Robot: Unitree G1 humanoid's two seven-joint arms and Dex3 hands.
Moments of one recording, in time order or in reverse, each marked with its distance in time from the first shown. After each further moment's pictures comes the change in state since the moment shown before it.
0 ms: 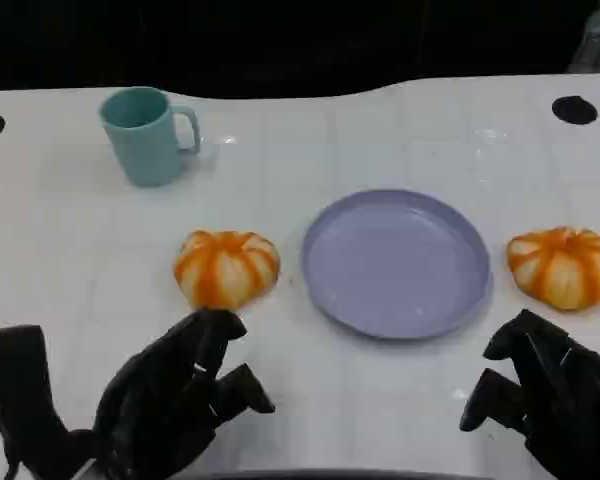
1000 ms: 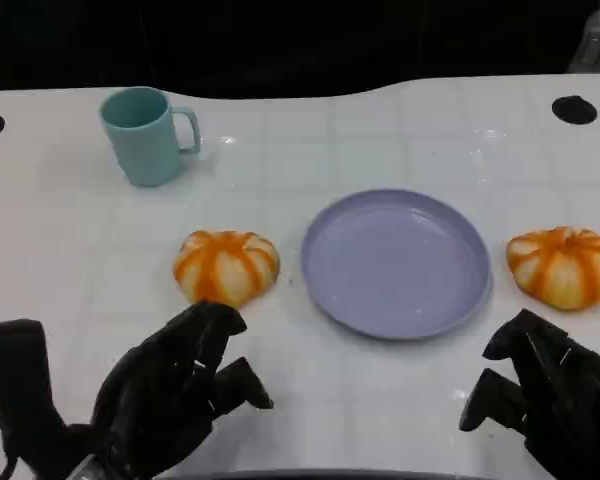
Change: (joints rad) left arm -0.010 0.033 -0.033 0.006 0.070 -0.072 -0.044; right arm 0.000 0.001 0.002 0.000 -0.001 0.000 -0.002
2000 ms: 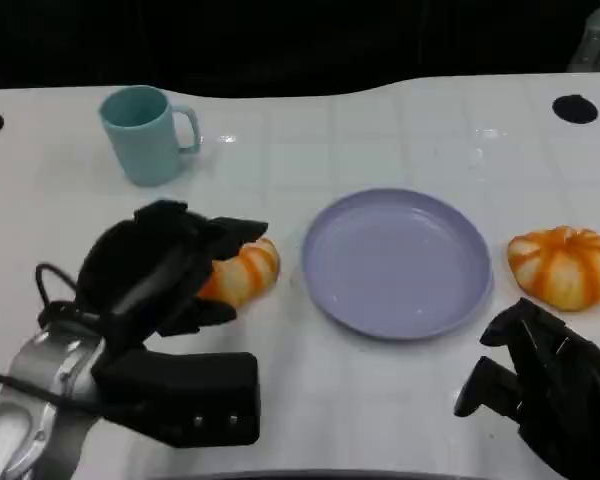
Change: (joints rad) left arm -0.368 0.416 -0.420 0.229 1.479 -0.630 0.232; right arm -0.030 0.025 -0.003 0.006 0.003 0.008 -0.025
